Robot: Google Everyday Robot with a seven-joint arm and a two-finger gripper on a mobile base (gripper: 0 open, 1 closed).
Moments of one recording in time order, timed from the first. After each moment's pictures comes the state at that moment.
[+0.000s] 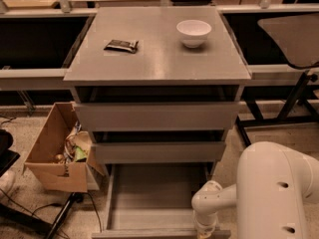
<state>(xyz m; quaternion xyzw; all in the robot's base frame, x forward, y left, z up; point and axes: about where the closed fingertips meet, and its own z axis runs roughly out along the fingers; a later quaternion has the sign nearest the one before) 0.401 -0.185 0.209 0.76 -0.64 -0.09 0.07</state>
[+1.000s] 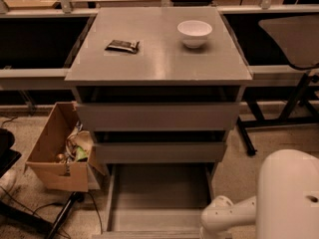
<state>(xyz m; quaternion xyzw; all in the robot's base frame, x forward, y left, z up) 0.342 -0.190 0.221 0.78 -0.61 -0.12 0.06</state>
